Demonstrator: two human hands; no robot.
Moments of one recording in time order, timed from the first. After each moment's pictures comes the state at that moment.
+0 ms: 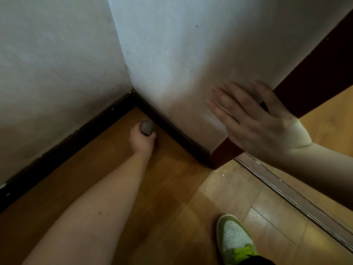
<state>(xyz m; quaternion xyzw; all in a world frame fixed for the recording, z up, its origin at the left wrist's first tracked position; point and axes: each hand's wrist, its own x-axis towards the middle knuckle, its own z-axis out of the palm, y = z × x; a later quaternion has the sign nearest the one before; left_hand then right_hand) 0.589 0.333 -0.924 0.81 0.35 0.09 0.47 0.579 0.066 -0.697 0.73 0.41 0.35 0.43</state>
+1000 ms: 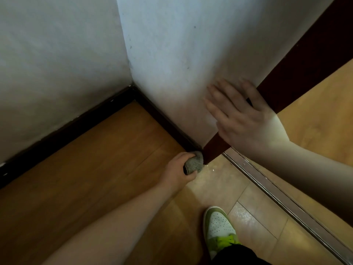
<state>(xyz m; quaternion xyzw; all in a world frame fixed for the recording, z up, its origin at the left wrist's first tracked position) 0.491 0.219 -0.914 0.87 0.01 -0.08 0.49 0.569 0.067 -0.693 0.80 0.41 0.29 0.32</state>
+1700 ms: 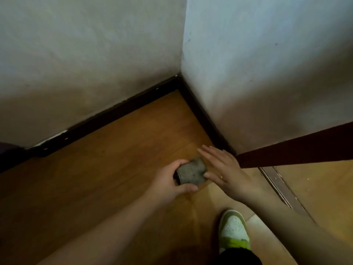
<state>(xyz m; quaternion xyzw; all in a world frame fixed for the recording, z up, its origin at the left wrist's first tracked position) 0.412 0.311 -0.820 0.78 0.16 -0.15 0.58 0.532 0.118 -0.796 0.84 0.40 -0.31 -0.19</state>
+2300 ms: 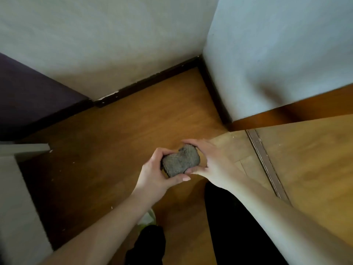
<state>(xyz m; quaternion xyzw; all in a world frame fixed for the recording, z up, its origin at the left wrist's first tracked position) 0.262 0.304 -0.552 0.77 0.29 -0.06 0.56 0.409 0.157 -0.556 0.78 0.38 -0.39 -0.32</state>
